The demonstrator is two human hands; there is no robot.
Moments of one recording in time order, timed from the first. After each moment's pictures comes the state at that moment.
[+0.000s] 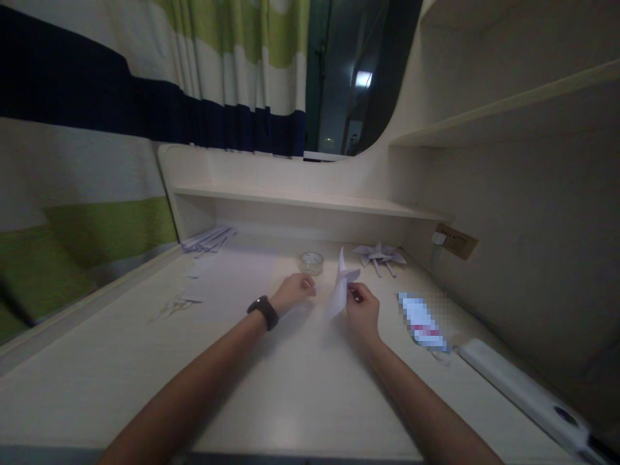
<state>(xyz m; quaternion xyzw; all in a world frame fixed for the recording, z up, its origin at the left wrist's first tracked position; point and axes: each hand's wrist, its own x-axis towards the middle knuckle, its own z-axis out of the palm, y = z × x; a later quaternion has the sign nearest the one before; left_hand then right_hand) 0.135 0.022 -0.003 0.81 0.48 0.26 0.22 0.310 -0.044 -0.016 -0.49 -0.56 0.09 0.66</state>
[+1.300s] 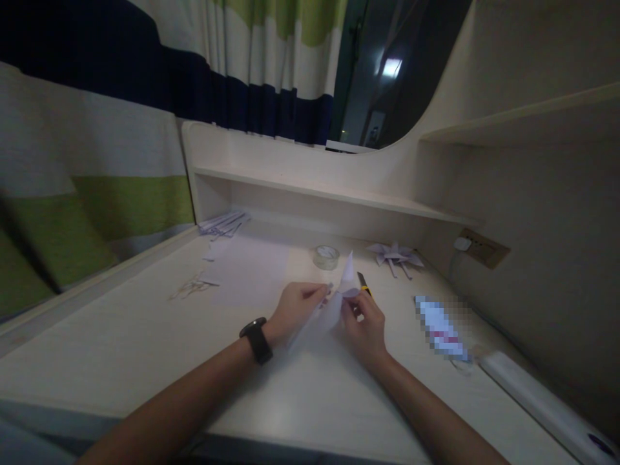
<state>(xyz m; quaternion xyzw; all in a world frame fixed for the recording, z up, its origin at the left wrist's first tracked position) 0.111 -0.057 0.011 0.70 0.37 0.48 0.38 0.277 -0.078 -0.016 -0.44 -0.71 0.01 0.56</state>
